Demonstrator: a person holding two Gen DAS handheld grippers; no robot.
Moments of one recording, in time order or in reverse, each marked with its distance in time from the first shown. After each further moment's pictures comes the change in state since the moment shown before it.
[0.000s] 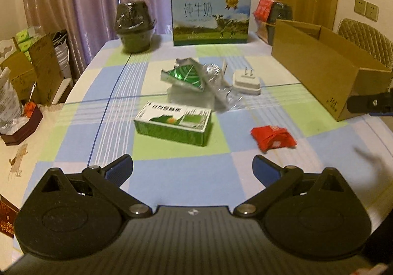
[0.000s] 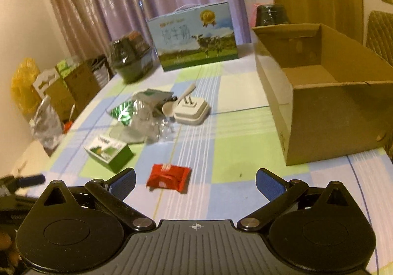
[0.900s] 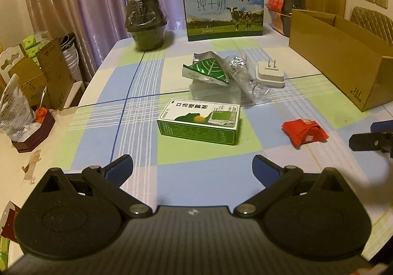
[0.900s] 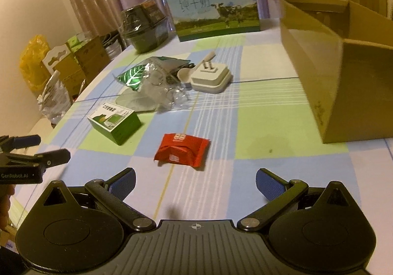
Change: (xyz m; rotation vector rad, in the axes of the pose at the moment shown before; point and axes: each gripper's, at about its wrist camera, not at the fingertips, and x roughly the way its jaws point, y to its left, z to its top) left arm 0.022 0.022 0.004 0.054 0.015 0.066; right arm 0.048 0.009 -0.027 -0.032 0.101 0.070
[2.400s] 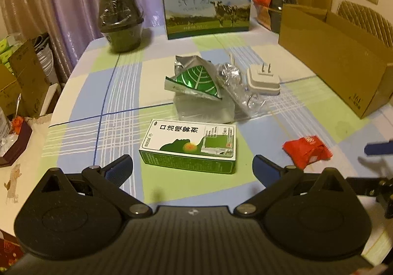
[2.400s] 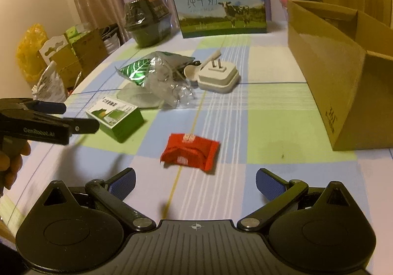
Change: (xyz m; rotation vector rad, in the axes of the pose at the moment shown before) left arm 0.052 0.009 0.042 0.058 0.046 -0.117; right arm 0.014 0.019 0.003 -0.042 0.004 -0.047
